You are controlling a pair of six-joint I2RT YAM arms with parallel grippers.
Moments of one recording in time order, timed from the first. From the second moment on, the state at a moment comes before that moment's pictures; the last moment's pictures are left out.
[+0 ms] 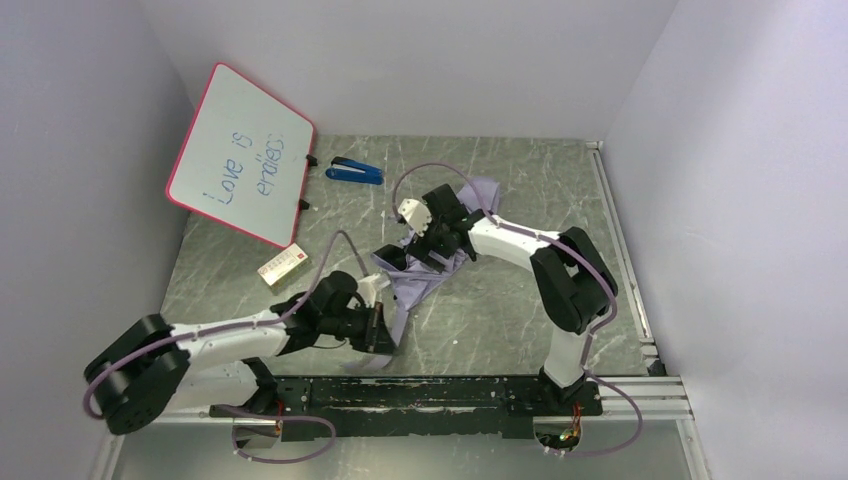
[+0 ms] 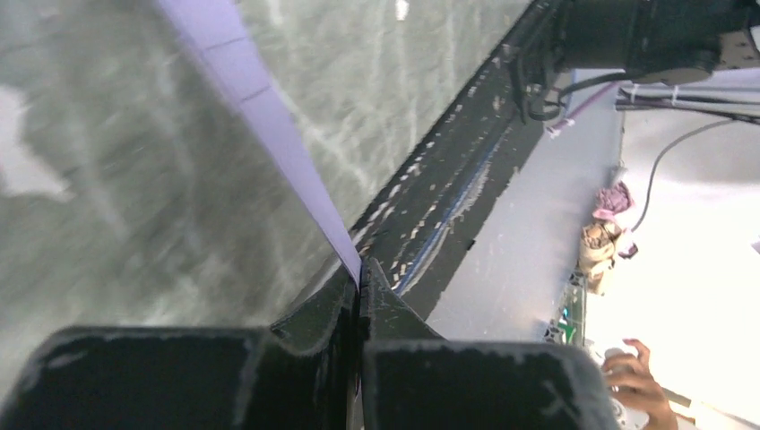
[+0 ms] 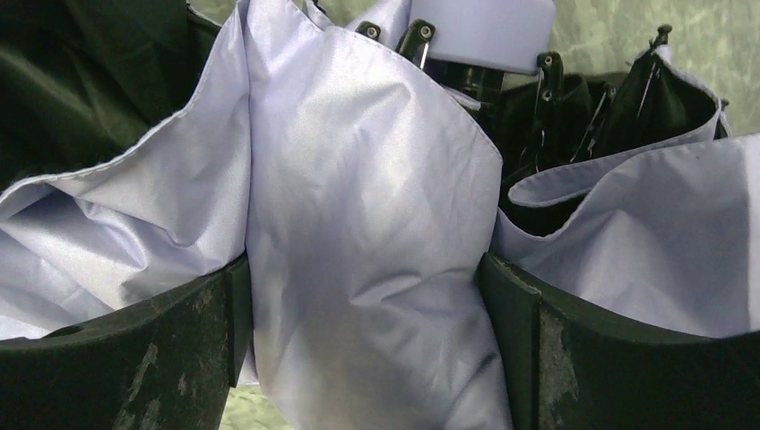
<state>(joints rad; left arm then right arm) -0.85 1.11 0.32 0.10 0.49 -0.78 0.64 1.83 1.16 -0.29 0.02 -0.49</state>
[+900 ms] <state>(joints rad) -1.11 0.97 0.35 0.04 0.49 -0.81 0.58 1.90 1.22 -0.33 -0.18 -0.66</state>
